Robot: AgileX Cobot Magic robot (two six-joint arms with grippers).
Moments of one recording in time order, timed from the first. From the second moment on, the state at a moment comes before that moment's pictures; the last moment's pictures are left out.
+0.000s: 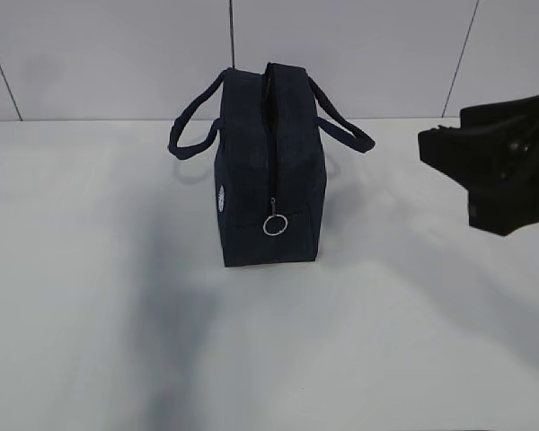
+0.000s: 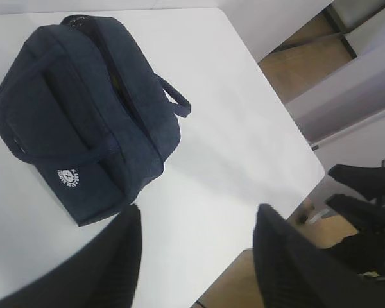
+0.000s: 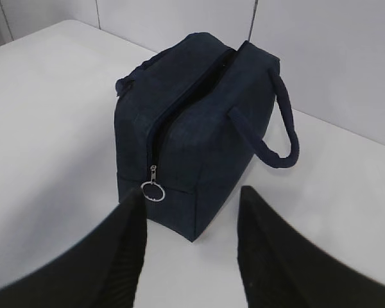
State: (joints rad) left arm 0.03 1.46 -1.49 -0.99 1.23 0.49; right arm 0.53 0.97 -0.66 -0.11 0.12 0.00
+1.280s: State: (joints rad) left arm 0.03 1.46 -1.49 -1.02 1.22 0.55; right arm 0.53 1.55 -0.41 -0.09 -0.90 0.03
